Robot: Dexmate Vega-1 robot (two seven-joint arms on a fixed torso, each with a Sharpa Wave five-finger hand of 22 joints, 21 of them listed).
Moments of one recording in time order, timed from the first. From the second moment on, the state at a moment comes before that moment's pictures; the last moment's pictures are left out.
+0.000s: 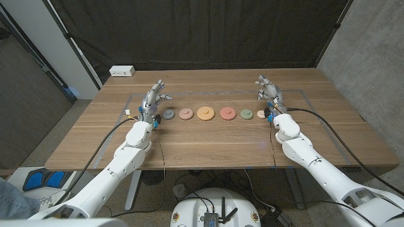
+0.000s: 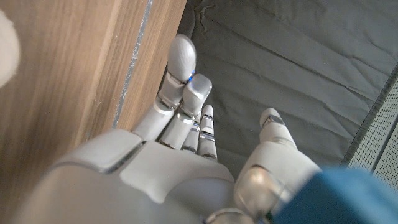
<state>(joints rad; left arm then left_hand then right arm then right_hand) 0.96 0.48 0.33 -1.42 -0.52 -0.32 0.28 0.27 -0.06 0.45 -0.18 0.18 0.38 -0.01 0.20 0.19 0.38 -0.07 0.22 0.24 0.88 -0.12 0.92 0.69 0.69 -0.07 0.81 0.66 -0.84 -0.43 -0.40 -1.29 0.46 0.37 -0.22 0.46 0.04 0.40 -0.16 0.19 0.37 0.04 0.25 0.21 0.53 0.02 0.25 0.40 1.11 -0.20 1.41 1.24 1.23 -0.22 1.22 0.61</state>
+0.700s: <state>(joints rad) 0.97 0.49 0.34 -1.44 -0.50 -0.30 0.30 0.38 -0.04 0.47 -0.19 0.20 0.35 -0.04 0.19 0.20 0.31 -0.12 0.20 0.26 0.86 -0.11 0.94 0.67 0.67 -0.06 0.83 0.67 -0.86 -0.46 -0.40 -1.33 0.42 0.35 -0.27 0.47 0.01 0.47 -0.17 0.22 0.46 0.01 0.26 0.21 0.49 -0.04 0.22 0.42 1.05 -0.17 1.54 1.24 1.18 -0.22 1.17 0.58</state>
